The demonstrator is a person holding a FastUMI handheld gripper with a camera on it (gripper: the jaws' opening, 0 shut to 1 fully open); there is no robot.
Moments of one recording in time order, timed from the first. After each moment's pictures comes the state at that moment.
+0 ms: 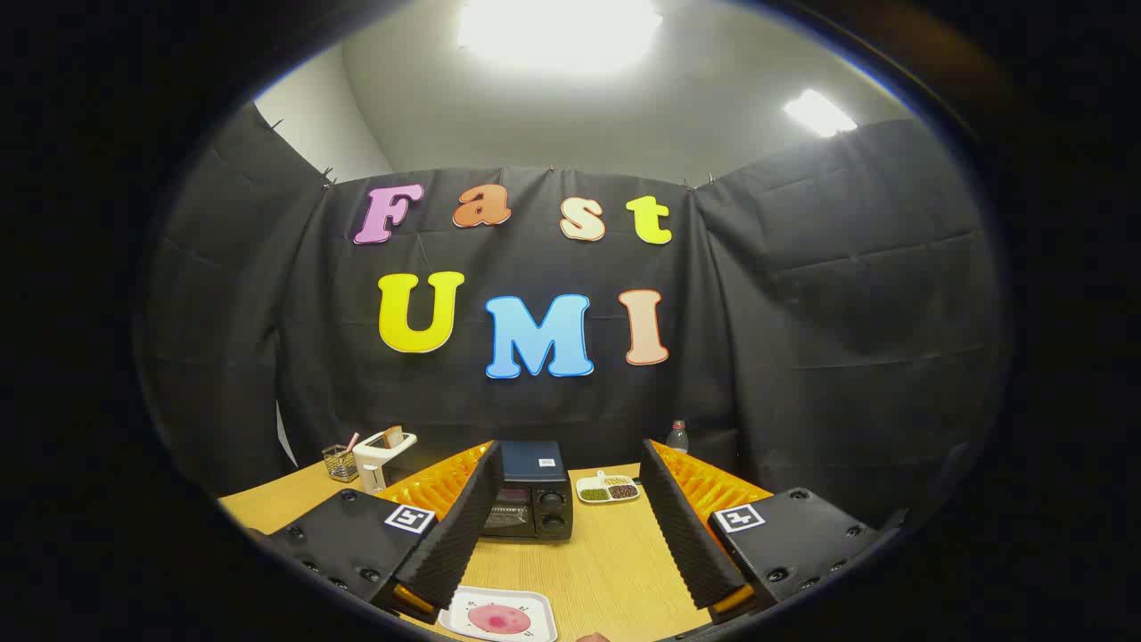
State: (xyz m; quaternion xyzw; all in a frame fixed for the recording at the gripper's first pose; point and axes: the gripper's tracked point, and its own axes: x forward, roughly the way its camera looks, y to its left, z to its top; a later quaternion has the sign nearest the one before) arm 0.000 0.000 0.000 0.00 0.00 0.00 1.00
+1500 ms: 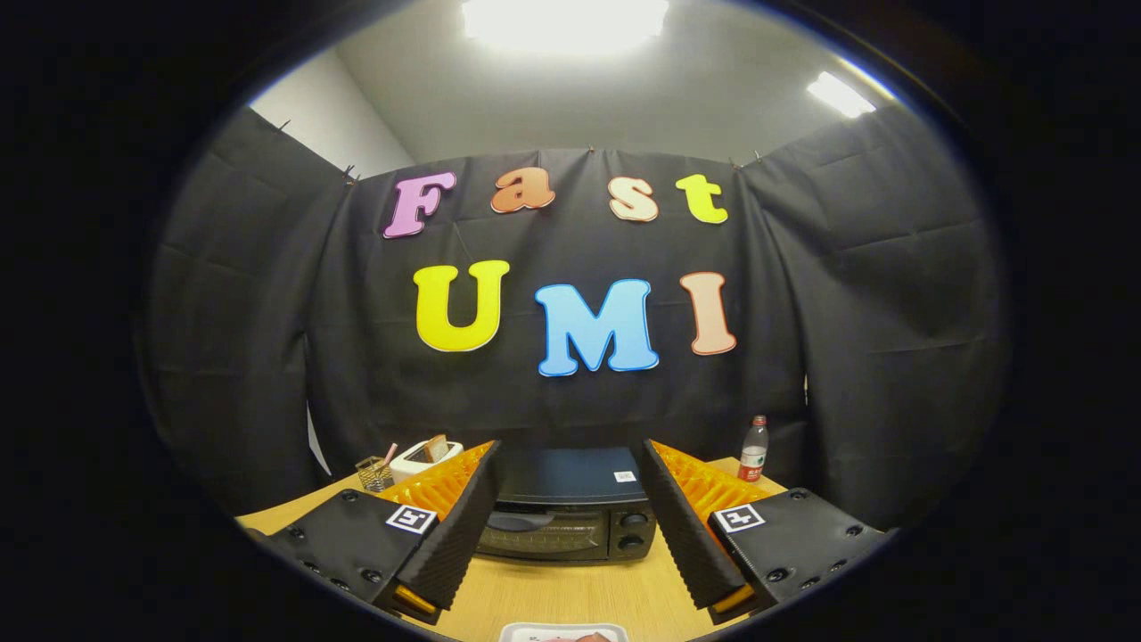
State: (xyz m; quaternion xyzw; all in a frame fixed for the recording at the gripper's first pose) arm 0.102 0.100 -0.016 0.02 0.02 0.08 1.00
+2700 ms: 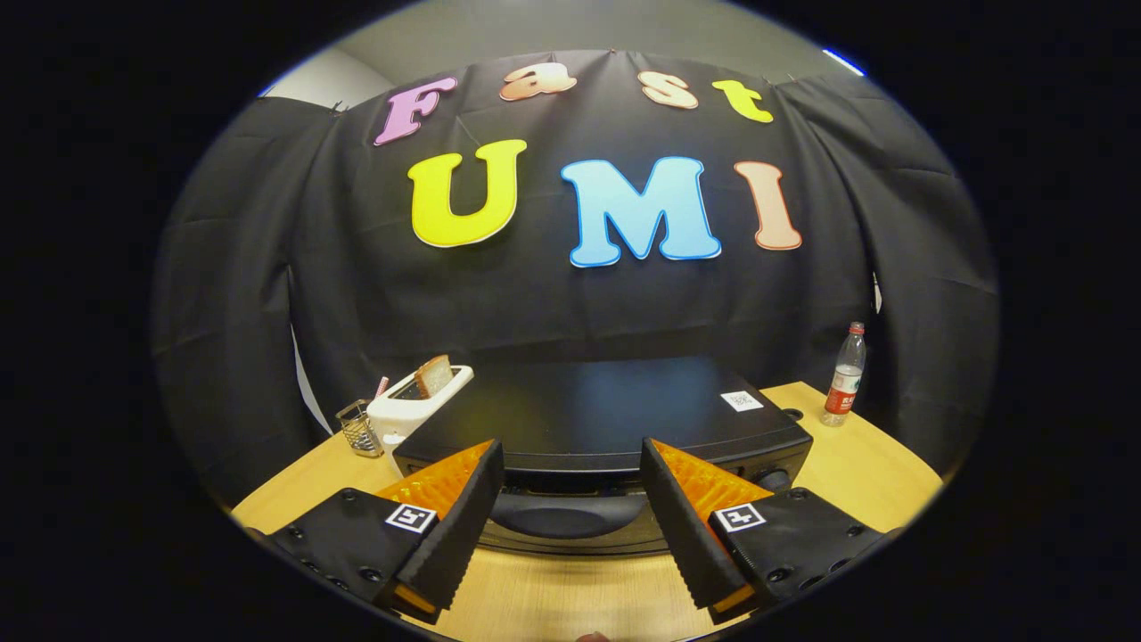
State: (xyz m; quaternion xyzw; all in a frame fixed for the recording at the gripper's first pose) arm 0.231 0.189 -0.172 0.02 0.16 0.10 0.98
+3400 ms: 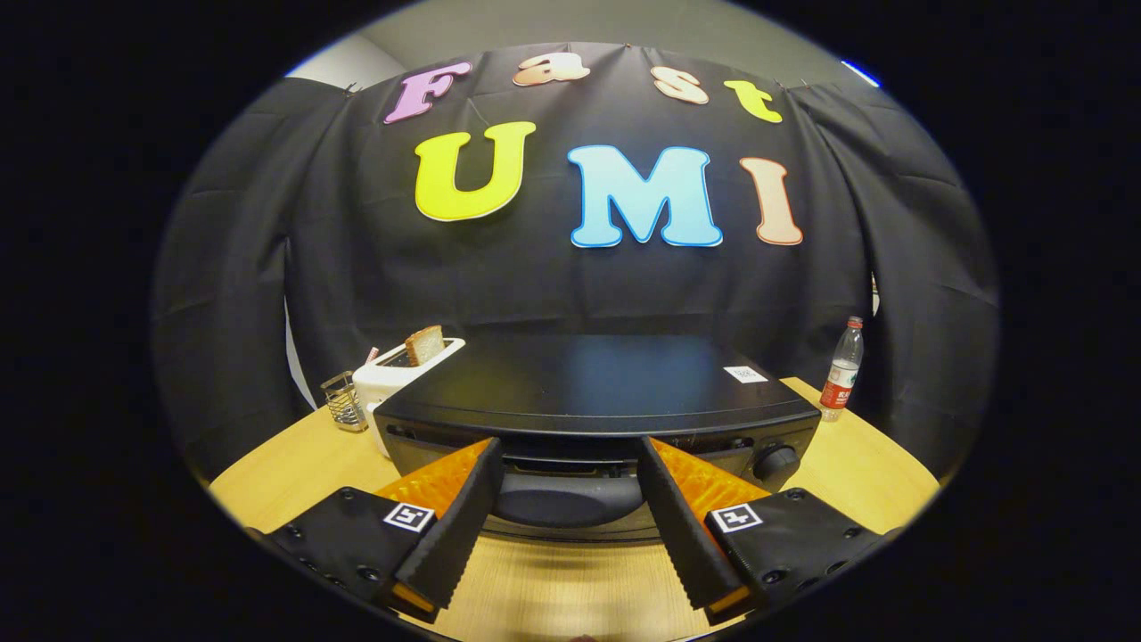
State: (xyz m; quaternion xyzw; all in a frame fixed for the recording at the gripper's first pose) arm 0.212 0.187 -0.201 -0.01 0.17 0.10 0.98
